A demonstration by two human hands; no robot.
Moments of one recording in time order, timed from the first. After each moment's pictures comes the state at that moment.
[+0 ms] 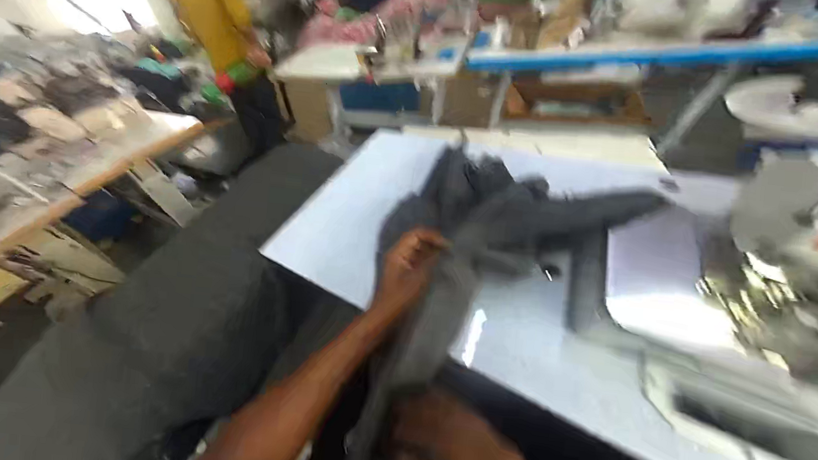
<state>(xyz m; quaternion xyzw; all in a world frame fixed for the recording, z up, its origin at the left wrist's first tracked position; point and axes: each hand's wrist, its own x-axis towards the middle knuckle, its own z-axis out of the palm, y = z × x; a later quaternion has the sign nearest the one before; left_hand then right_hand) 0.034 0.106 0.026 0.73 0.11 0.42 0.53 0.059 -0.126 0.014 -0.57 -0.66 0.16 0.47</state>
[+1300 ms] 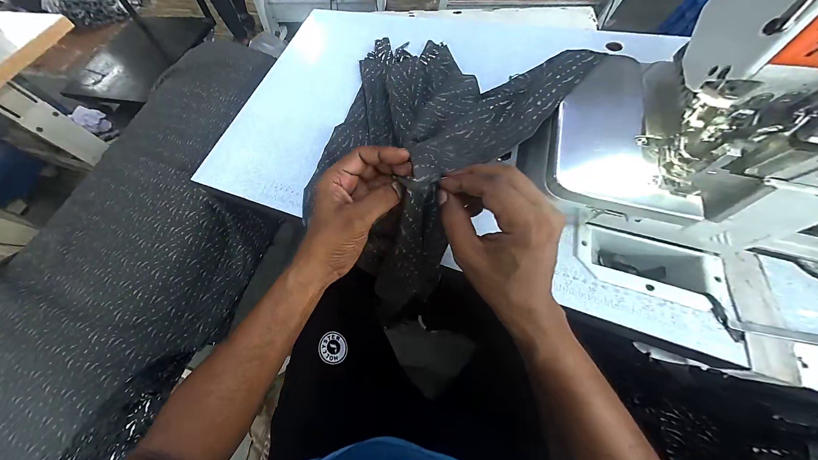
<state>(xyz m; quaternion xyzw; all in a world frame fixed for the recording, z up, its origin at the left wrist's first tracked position) 0.011 0.073 0.030 0.59 0.08 0.37 0.71 0.149 -0.058 0.023 -0.61 -0.55 -0.11 0.56</state>
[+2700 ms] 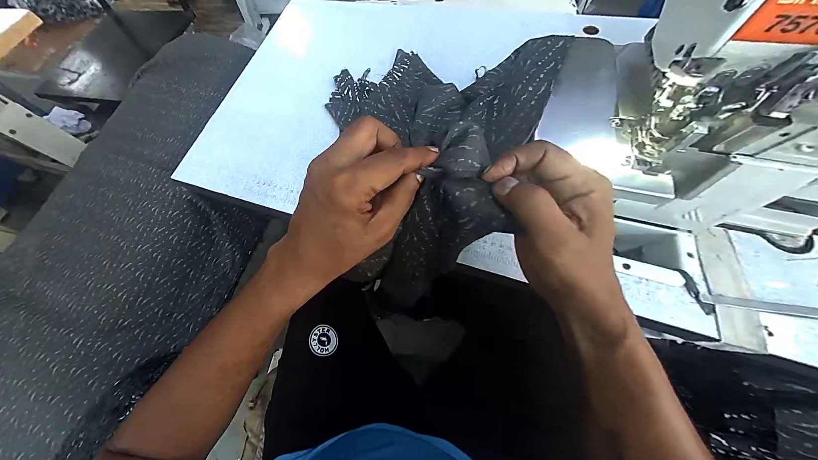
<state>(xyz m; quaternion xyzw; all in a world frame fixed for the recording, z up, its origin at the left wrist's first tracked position) 0.018 0.060 0.074 0.87 0.04 0.42 0.24 0.187 -0.091 0.039 -0.52 -0.52 0.14 0.66</state>
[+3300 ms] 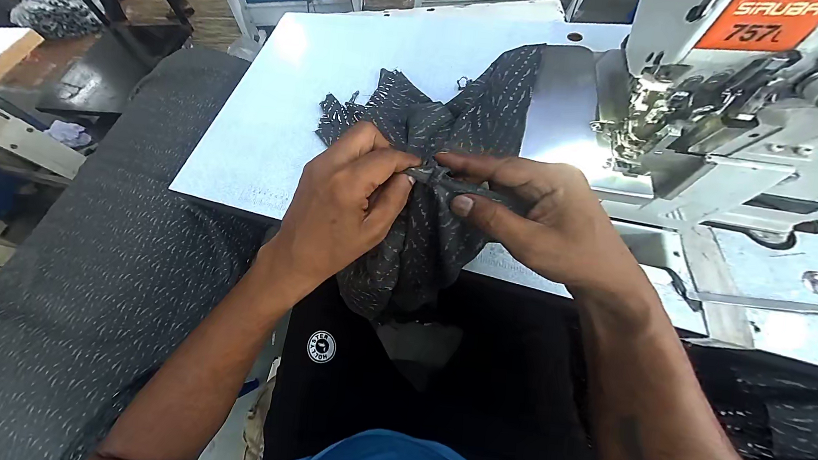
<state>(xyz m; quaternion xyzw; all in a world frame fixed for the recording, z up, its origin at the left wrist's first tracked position) 0.020 0.060 0.082 0.90 0.05 0.38 0.19 0.203 -0.097 0.059 -0.55 -0.63 0.16 0.53</state>
